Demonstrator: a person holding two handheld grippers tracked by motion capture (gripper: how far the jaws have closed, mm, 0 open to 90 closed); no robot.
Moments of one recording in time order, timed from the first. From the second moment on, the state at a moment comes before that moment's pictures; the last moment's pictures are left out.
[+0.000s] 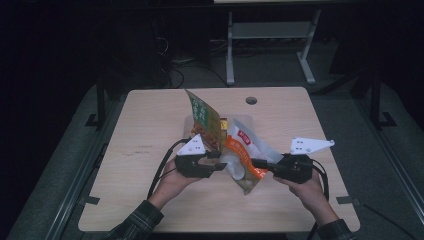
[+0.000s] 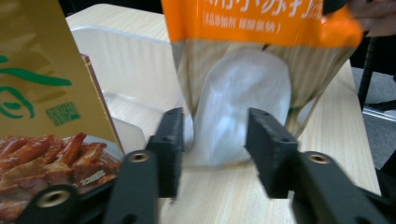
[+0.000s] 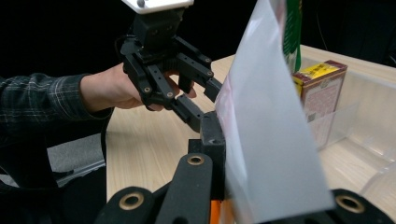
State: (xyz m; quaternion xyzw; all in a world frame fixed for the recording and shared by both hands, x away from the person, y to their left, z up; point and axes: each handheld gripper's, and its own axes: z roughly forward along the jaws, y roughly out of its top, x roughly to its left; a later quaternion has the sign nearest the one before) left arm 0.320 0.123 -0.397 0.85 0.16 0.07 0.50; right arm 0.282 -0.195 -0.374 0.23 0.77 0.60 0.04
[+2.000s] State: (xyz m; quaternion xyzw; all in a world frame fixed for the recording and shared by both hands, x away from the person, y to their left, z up) left arm 0.269 0.230 -0.447 0.87 0.26 0.06 0.41; right arm 0.405 -0.179 -0.360 0.28 0.79 0.53 0.09
